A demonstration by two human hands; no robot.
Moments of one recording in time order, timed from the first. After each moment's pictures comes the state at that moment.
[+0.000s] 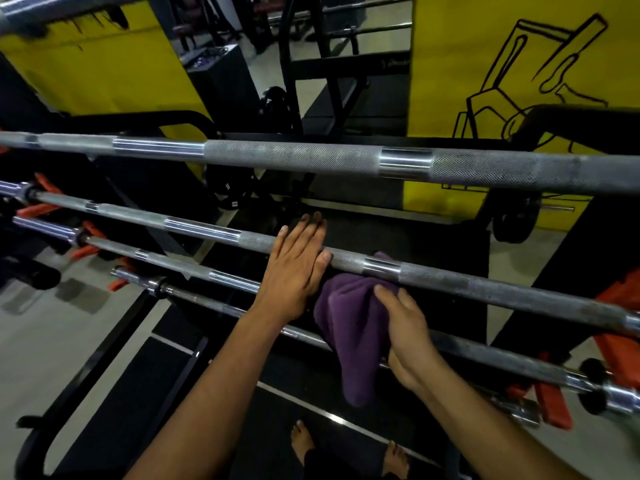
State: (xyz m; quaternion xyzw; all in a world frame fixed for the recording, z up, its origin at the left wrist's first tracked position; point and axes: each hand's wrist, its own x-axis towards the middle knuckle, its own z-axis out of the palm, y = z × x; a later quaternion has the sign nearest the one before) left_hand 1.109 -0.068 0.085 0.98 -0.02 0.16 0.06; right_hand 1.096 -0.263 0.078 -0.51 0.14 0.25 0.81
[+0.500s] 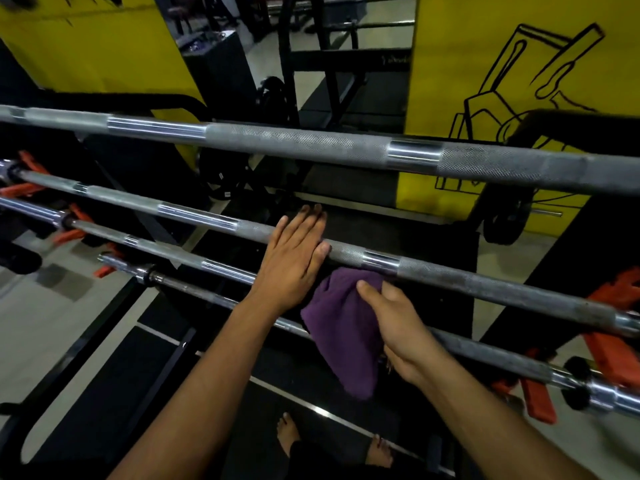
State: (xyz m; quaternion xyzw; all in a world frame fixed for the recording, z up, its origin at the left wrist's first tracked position) left_hand 1.108 -0.067 0.087 0.98 -0.03 0.16 0.06; right_hand 1.089 -0.269 0.100 -0.60 0.05 0.31 0.73
